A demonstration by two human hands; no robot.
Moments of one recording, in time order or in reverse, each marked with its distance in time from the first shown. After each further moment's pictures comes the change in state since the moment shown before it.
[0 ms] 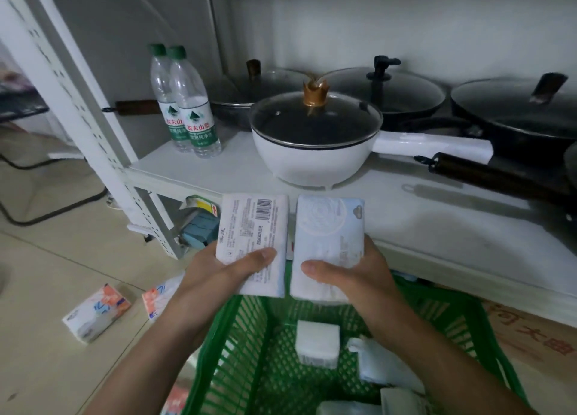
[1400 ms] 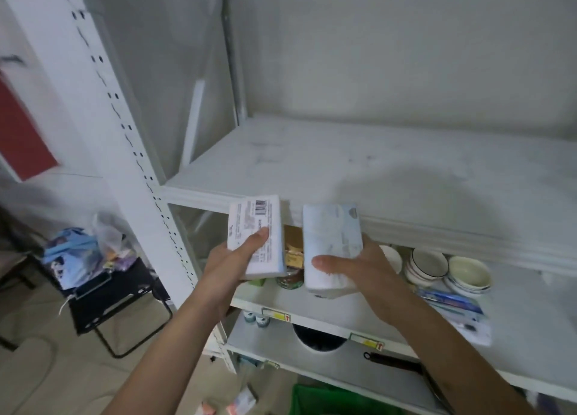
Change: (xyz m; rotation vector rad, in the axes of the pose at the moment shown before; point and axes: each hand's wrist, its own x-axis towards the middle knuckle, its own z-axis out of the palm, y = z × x) left_hand -0.099 0.793 -0.145 -0.081 -0.049 -0.055; right_hand -0.107 -0.806 0.162 -0.094 0.075 0.035
